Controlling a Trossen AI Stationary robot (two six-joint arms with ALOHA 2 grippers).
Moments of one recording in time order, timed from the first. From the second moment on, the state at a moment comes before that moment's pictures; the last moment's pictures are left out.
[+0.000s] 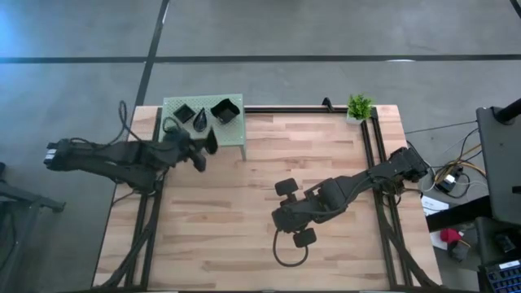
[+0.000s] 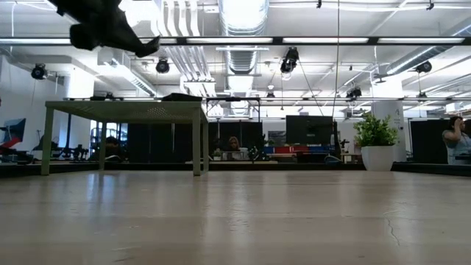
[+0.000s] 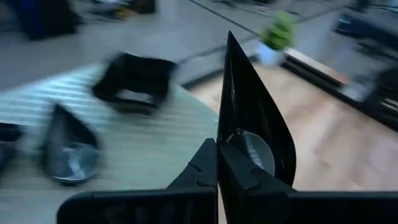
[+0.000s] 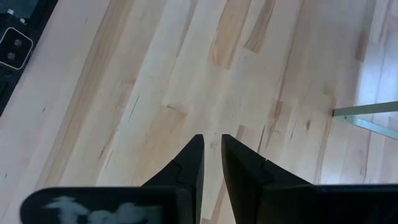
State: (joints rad) left arm -0.08 0.74 0.76 -0.51 -0.71 -0.58; right arm 0.42 1.84 1.83 -1.09 0.21 0.02
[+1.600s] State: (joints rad) left arm 0.66 0.93 0.87 -0.68 -0.32 -0.21; right arm 0.42 1.82 1.83 -1.09 0.21 0.03
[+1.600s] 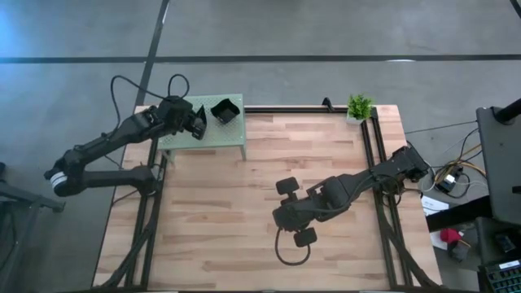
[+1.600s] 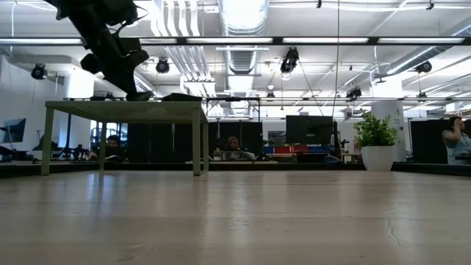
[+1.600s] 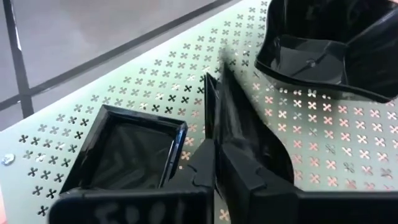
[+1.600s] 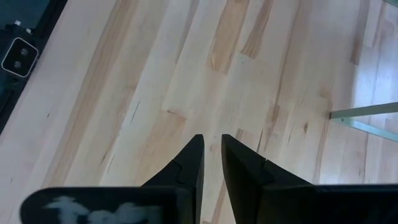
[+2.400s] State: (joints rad) left arm 0.52 0.78 0.96 -0.67 -0.29 -0.01; right arm 0.39 1.73 1.83 -1.04 0.32 -0.01
